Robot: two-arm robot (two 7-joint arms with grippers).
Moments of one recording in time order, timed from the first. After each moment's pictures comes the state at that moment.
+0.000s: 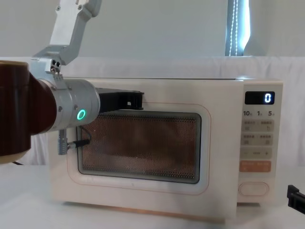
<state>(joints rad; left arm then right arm) -0.48 0.19 0.36 -1.50 -0.27 0.32 -0.11 -0.04 0.05 -0.06 -1.58 0.08 -0.09 0.09</state>
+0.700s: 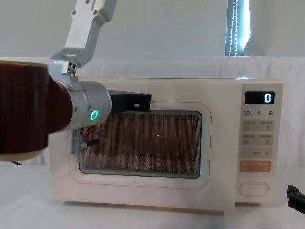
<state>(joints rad) -0.51 0.13 0.35 -1.43 -0.21 0.32 -0.13 -0.04 0.05 -0.06 -1.58 0.08 -0.09 0.09</state>
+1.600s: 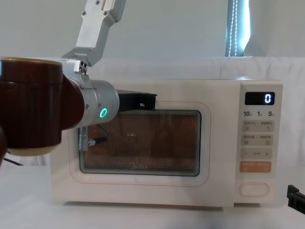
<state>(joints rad) -0.53 0.07 0.31 -1.39 -0.14 0.33 -0.14 -0.04 0.05 -0.06 -1.58 0.08 -0.09 0.09</state>
